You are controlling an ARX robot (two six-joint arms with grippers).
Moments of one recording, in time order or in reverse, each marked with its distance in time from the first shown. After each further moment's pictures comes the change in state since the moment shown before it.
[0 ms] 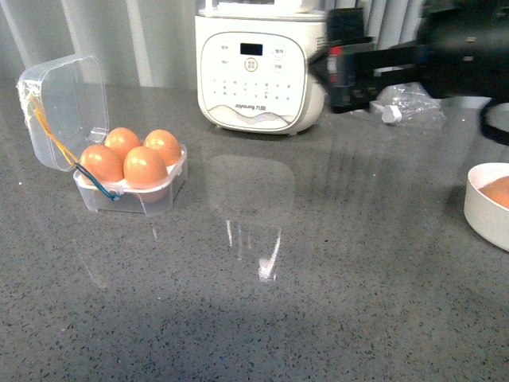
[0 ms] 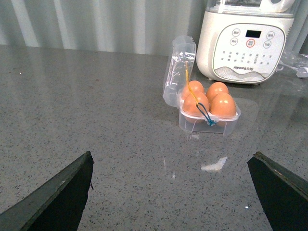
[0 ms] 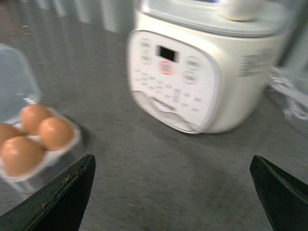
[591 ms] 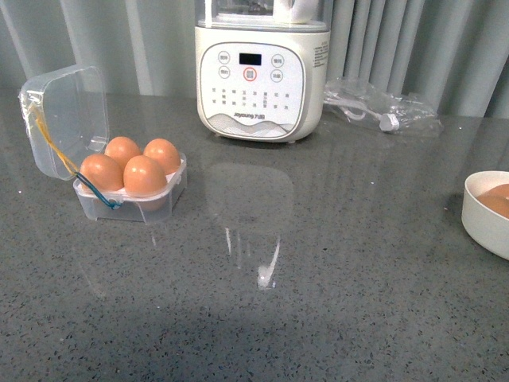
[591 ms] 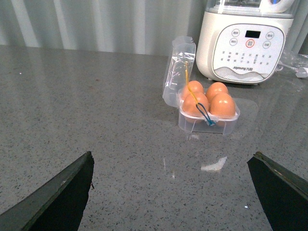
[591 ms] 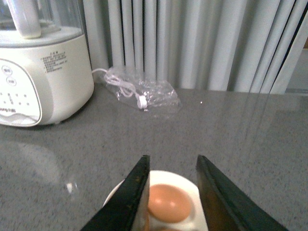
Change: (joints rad) left arm 0.000 0.000 0.000 0.000 0.000 0.000; right arm -0.299 -0.485 -0.524 0.187 0.185 0.056
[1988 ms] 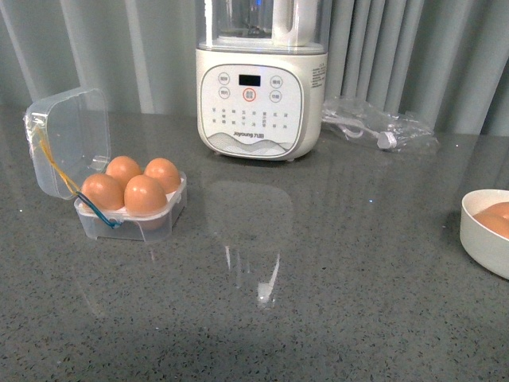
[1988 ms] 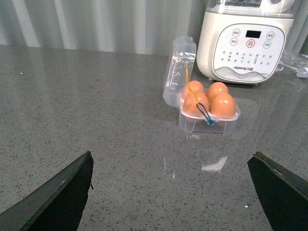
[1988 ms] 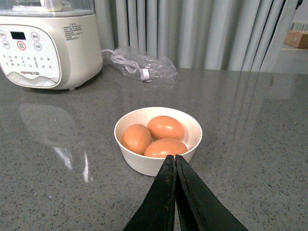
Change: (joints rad) left arm 0.000 0.000 0.000 0.000 0.000 0.000; right arm 0.001 -0.747 -0.352 -0.380 -0.002 0.001
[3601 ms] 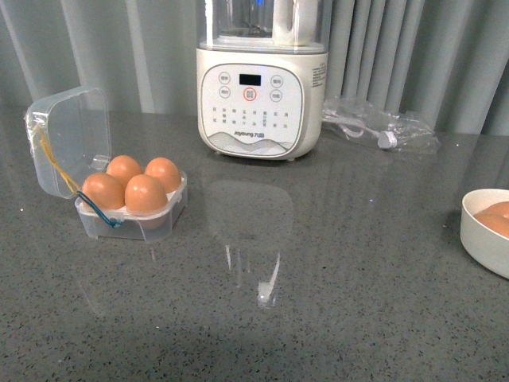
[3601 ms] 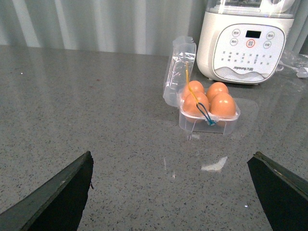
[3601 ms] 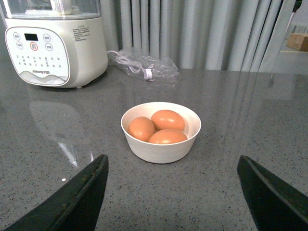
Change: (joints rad) left arm 0.000 -0.001 0.000 0.000 0.000 0.000; right arm 0.000 -0.375 0.000 -0.380 0.000 0.000
